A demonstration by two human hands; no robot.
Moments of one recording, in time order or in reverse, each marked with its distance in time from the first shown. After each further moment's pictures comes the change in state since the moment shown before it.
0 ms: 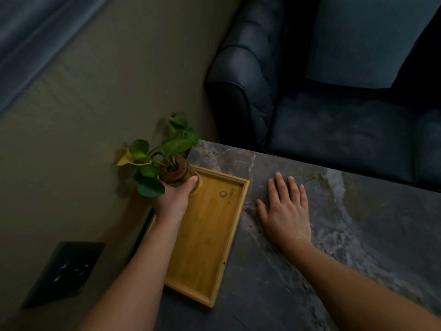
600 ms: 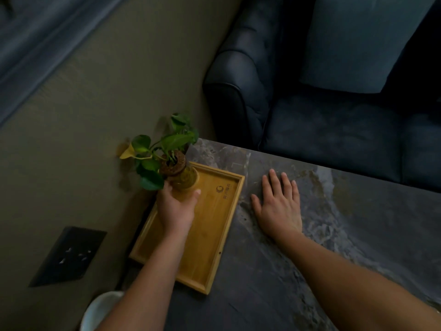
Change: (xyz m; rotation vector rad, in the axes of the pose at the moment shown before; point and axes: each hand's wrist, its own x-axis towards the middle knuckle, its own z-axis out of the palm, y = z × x) left_hand -0.056 -0.002 -0.008 0.039 -0.051 -0.063; right_hand 0.000 0.001 -0.002 0.009 -0.026 -0.003
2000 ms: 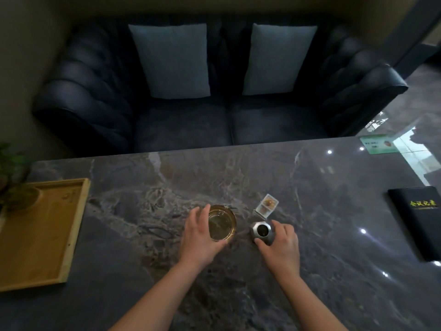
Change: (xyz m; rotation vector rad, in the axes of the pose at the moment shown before) left_hand -0.378 0.021 0.166 0.576 -0.773 0.685; right_hand -0.353 0.282 -0.115 0.413 0.194 0.777
